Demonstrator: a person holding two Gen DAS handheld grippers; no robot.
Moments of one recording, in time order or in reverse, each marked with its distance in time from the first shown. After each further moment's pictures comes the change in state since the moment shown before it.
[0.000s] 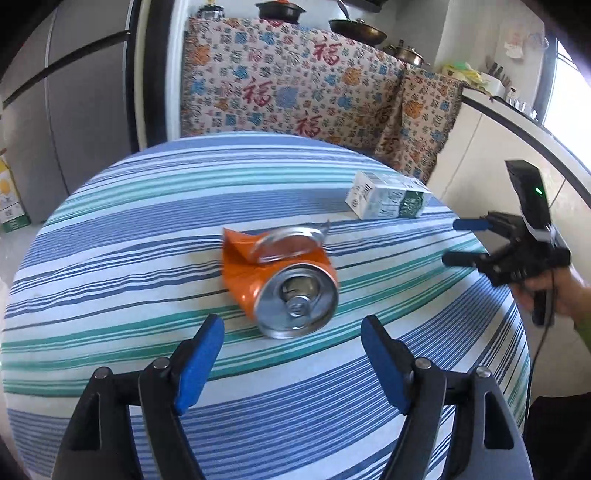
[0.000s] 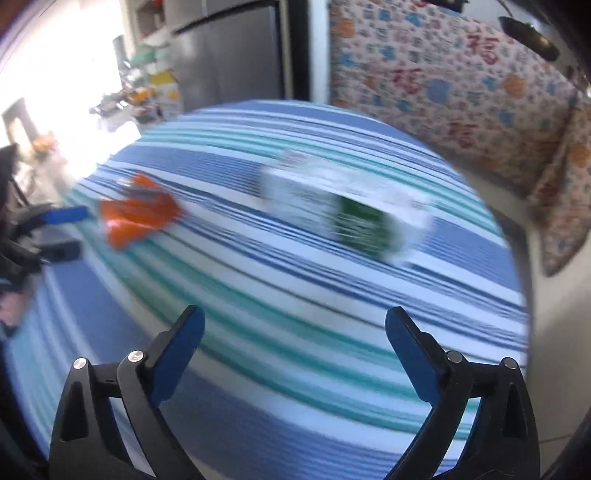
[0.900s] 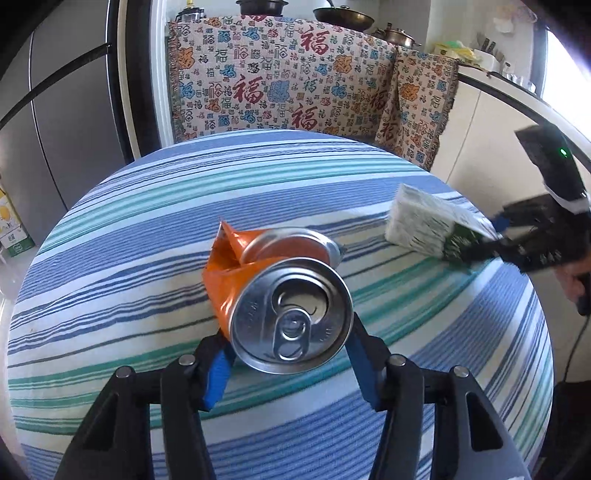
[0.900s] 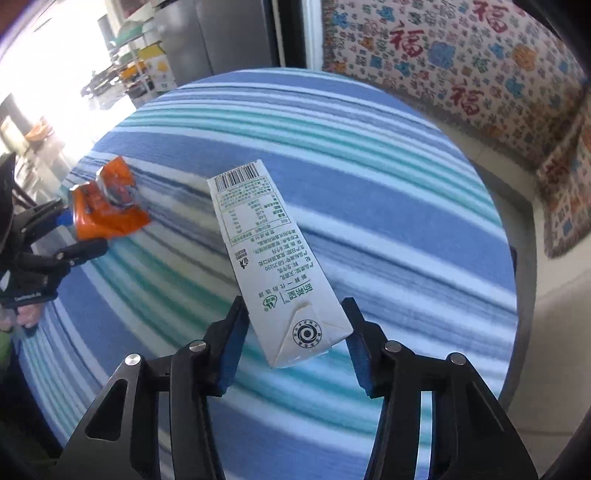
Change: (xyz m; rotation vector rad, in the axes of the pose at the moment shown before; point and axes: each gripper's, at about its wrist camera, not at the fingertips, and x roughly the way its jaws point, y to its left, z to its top) left arm 0.013 0.003 0.011 0.082 0.022 0.048; right arm 0.003 0.000 0.017 0.051 0.178 0.051
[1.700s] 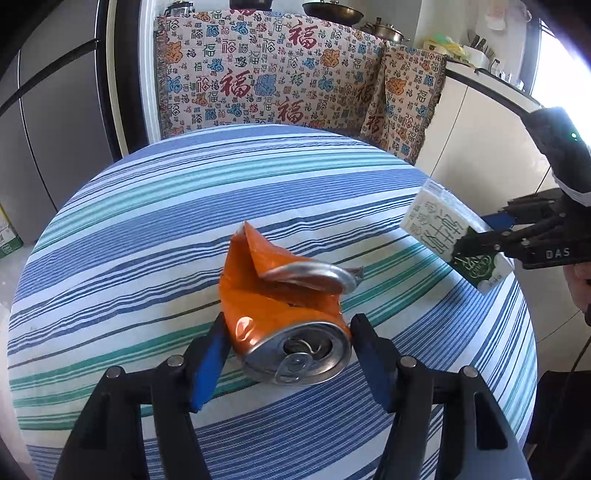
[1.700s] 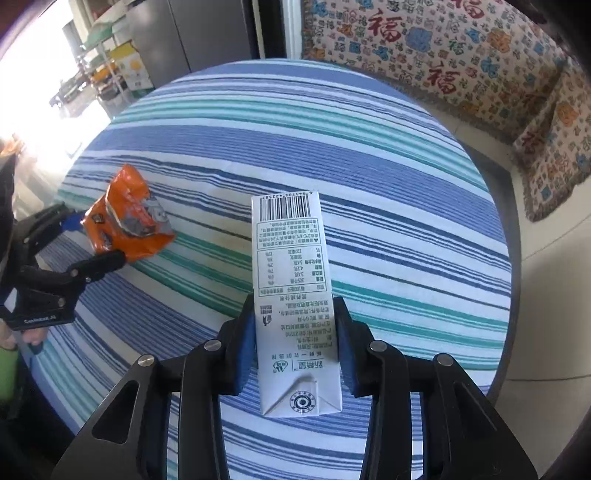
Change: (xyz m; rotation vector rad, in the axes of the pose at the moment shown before) left arm -0.012 0.009 0.004 0.001 0.032 -0.063; right arm -0.016 0.029 0.005 0.081 0.036 -0.086
